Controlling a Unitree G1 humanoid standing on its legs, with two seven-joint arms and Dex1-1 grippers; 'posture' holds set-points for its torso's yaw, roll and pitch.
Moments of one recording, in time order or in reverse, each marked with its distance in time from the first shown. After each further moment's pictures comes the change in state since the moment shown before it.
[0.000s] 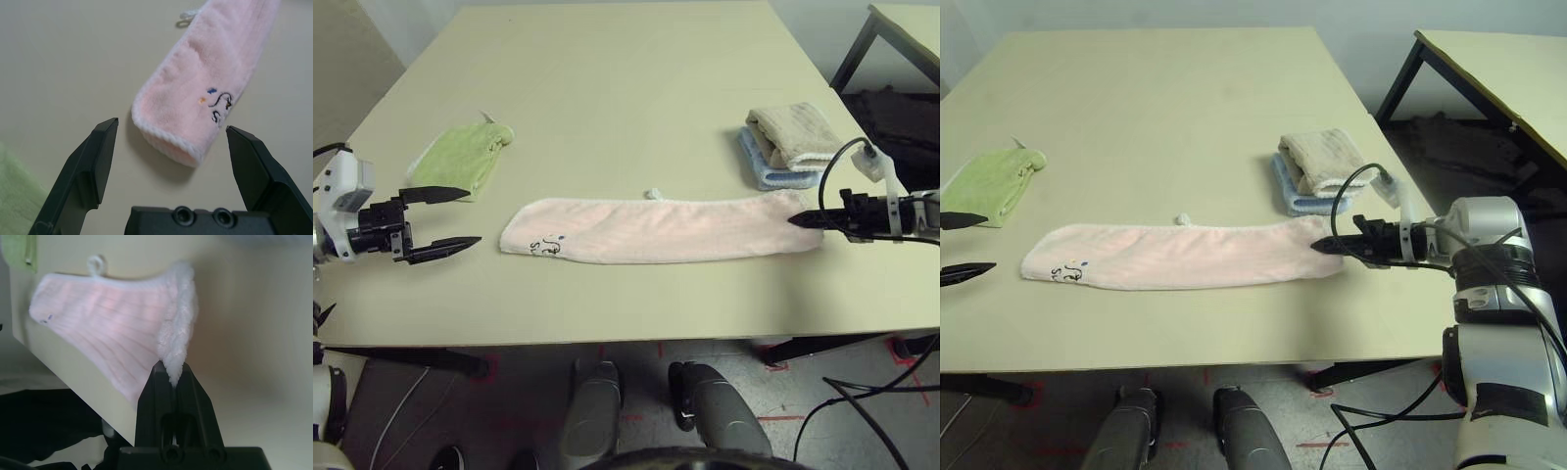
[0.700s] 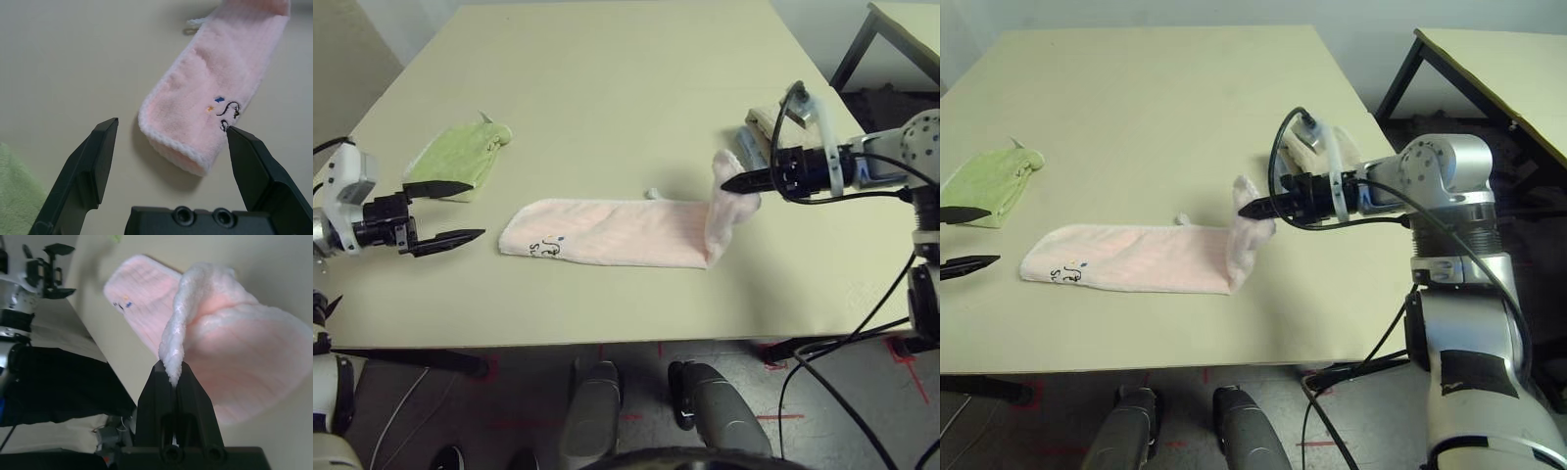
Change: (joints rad) left arm -0.034 -0.018 0.009 0.026 0.008 0.019 0.000; right arm -0.062 0.213 -0.078 -0.224 0.615 0.142 -0.592
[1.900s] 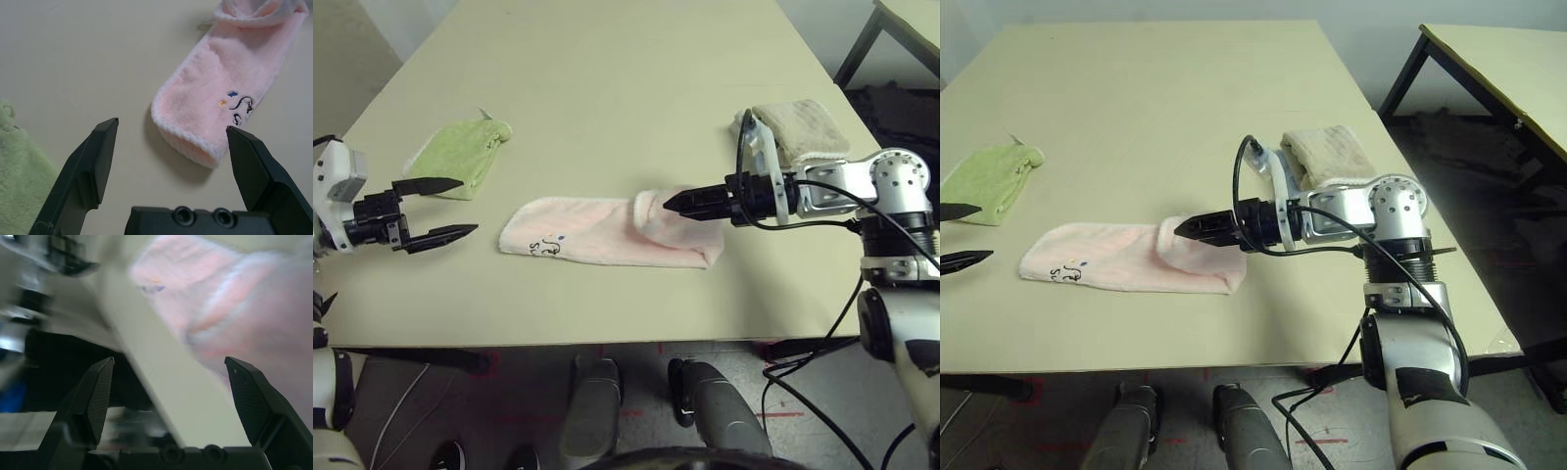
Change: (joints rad) left arm -0.046 -0.003 0.024 0.071 0.038 -0.026 0.000; right arm 0.207 0.004 -0.005 -0.320 0.514 -0.077 -0.587
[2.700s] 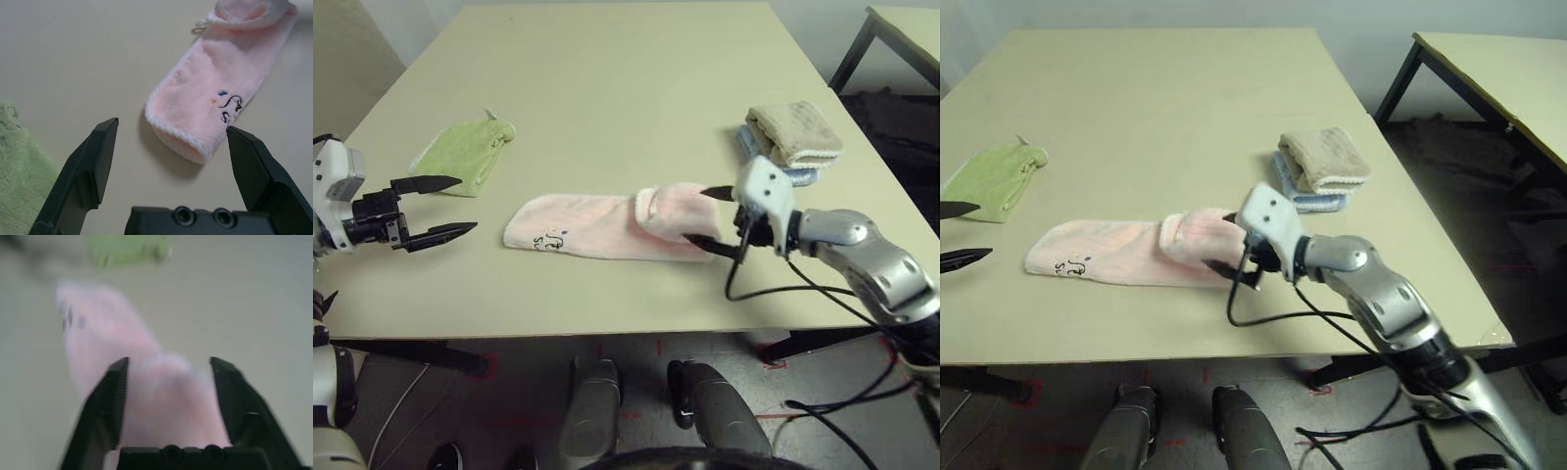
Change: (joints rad) left arm -0.001 -0.008 0.021 0.007 0.022 0.001 0.000; right arm 0.228 0.127 0.157 -0.261 -1.019 -0.890 0.544
